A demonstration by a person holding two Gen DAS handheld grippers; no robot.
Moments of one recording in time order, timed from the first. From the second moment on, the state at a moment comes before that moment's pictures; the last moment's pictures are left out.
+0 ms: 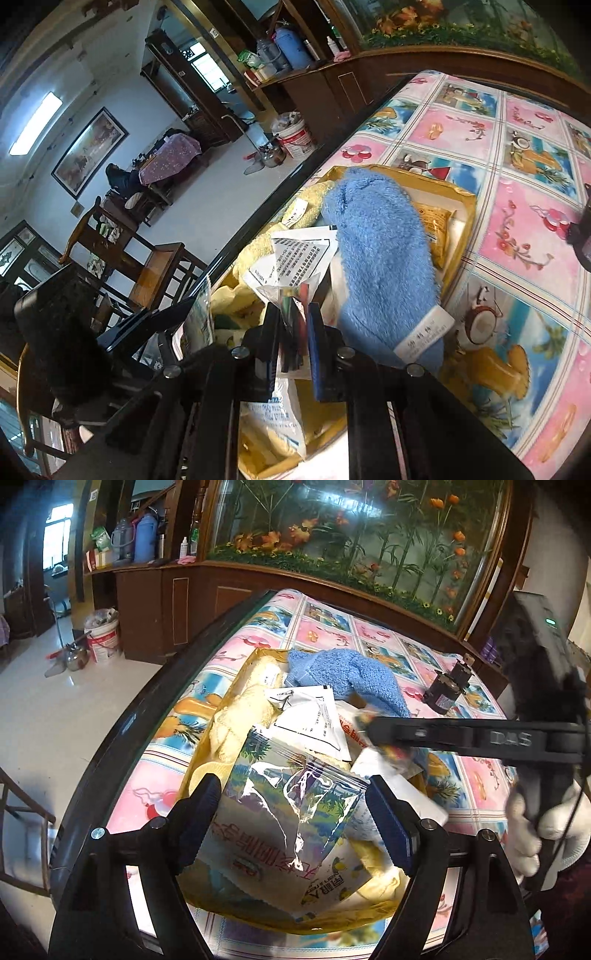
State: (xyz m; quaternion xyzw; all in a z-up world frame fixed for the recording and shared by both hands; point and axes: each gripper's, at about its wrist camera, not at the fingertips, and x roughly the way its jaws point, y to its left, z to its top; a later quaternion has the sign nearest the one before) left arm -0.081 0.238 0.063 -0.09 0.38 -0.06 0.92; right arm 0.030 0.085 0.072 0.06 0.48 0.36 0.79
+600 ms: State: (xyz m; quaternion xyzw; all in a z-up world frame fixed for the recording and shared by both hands) left arm -0.132 0.225 0.116 -0.04 0.24 0.06 0.97; right arm 0.014 0.075 0.100 0.09 0.43 0.37 0.82
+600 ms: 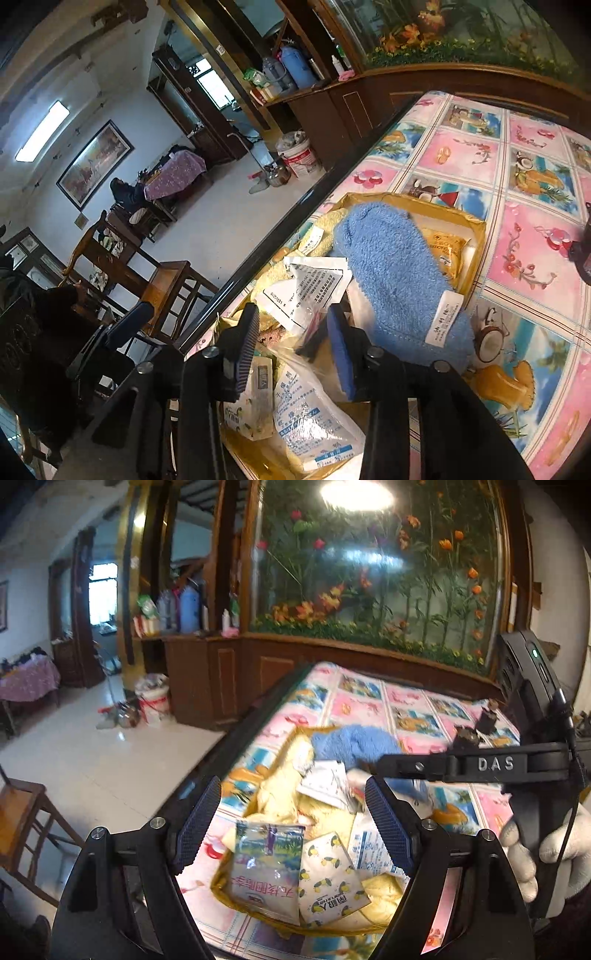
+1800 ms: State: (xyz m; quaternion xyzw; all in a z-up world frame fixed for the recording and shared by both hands) left arm -0.158 0.192 0.111 -0.05 0.25 0.20 0.95; right arm -0.105 0.053 0.063 -0.04 0.37 0.33 0.87
